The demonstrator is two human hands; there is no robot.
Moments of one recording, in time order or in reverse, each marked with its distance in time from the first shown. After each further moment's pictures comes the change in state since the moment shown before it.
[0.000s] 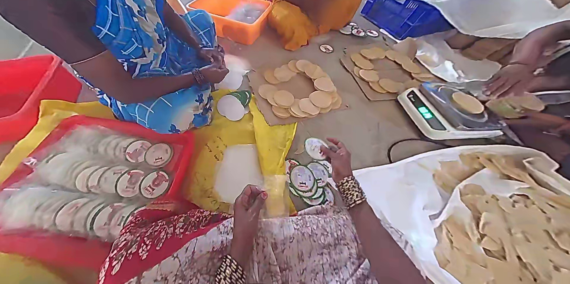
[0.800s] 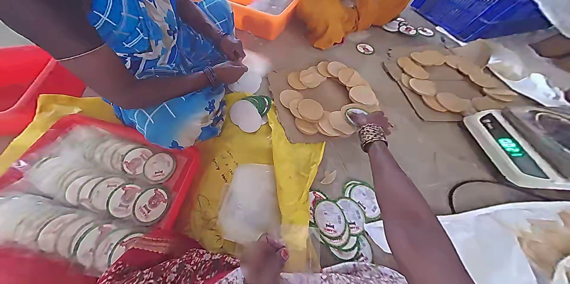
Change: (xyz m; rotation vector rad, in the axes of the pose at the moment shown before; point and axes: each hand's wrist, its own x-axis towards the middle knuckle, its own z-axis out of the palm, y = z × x) left_hand -0.008 0.000 0.004 -0.142 0.014 -0.167; right_hand 0.209 -0.057 0.071 -0.974 0.336 0.151
